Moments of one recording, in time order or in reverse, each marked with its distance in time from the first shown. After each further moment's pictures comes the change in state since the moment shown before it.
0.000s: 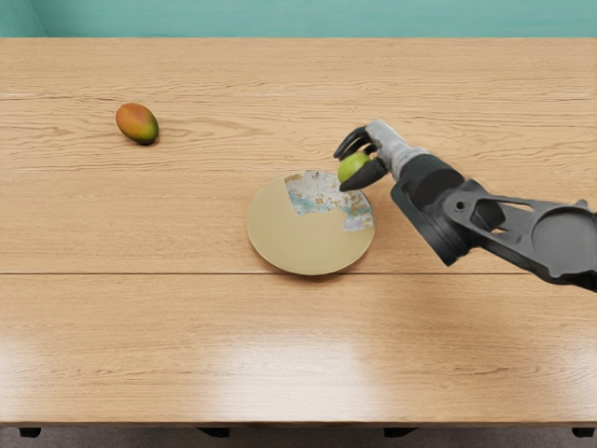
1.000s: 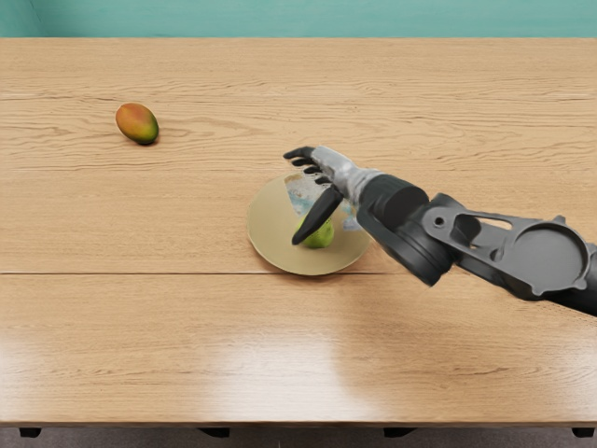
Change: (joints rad) left arm 0.000 0.000 0.000 0.000 0.000 0.000 0.000; right arm -0.056 0.066 0.077 0.072 -0.005 0.151 0.005
